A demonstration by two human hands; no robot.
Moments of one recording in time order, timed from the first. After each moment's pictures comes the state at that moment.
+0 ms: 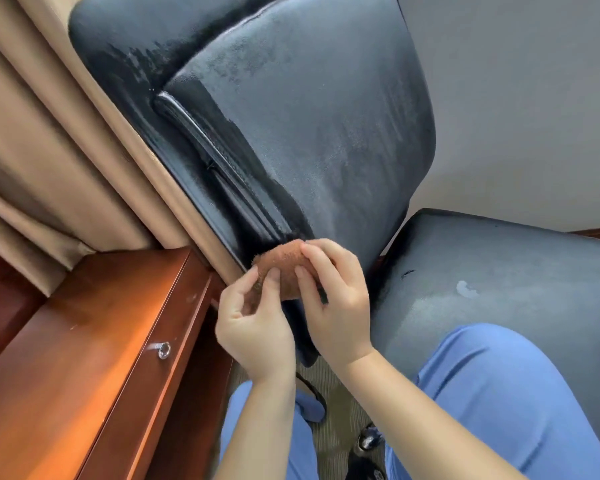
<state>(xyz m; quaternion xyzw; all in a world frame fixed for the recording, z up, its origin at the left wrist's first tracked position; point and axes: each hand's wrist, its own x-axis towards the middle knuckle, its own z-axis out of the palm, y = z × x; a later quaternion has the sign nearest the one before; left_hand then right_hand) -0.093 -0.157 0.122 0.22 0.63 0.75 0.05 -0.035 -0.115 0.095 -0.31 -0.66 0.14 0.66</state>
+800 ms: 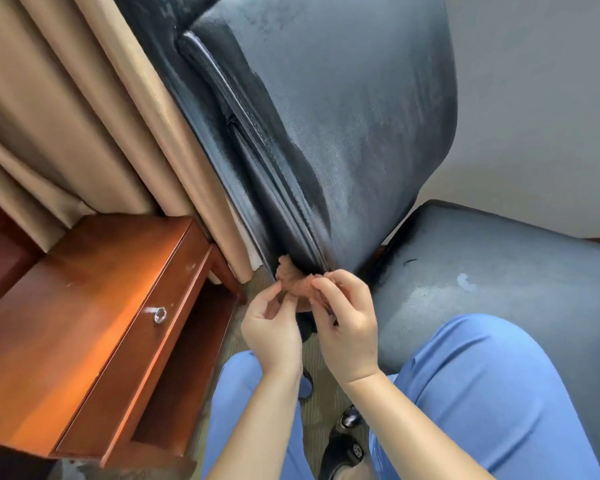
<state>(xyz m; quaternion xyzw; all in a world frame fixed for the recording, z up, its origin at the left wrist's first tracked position) -0.090 -0.172 0.069 0.14 0.66 0.71 0.20 -0.025 -0.139 0.030 -0.33 -0.69 0.17 0.62</state>
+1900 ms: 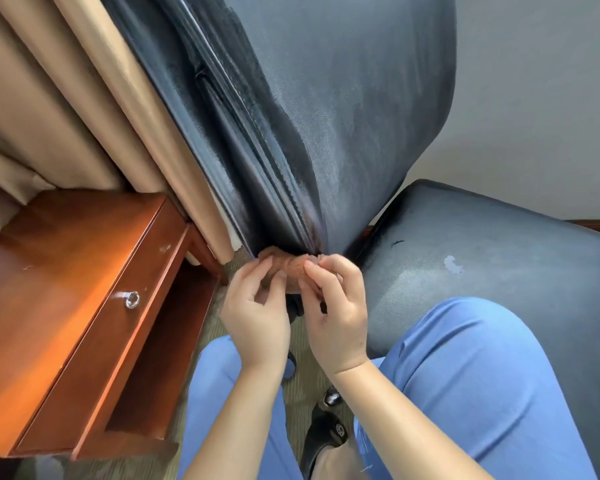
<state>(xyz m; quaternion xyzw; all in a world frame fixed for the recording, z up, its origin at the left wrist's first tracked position) -0.100 -0.170 0.057 0.35 0.71 0.61 0.05 -0.031 -0.133 0.017 -0.32 -0.67 0.15 0.65</state>
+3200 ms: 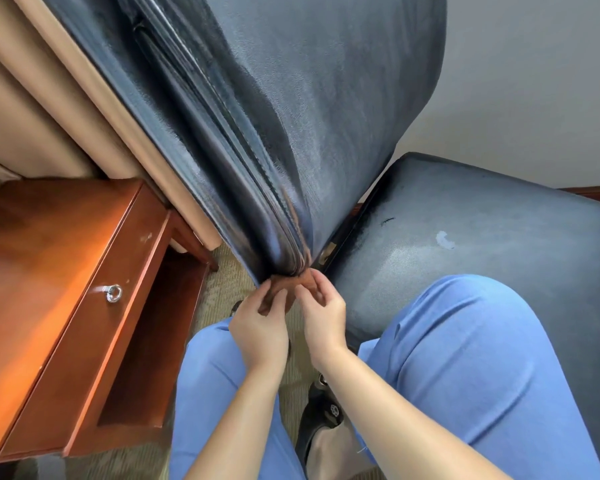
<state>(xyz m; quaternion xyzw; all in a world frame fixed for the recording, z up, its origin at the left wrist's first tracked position) -0.094 -0.171 -0.001 0.27 0.81 0.49 0.18 -0.038 -0.135 -0.034 -0.48 -0.36 0.65 0.47</state>
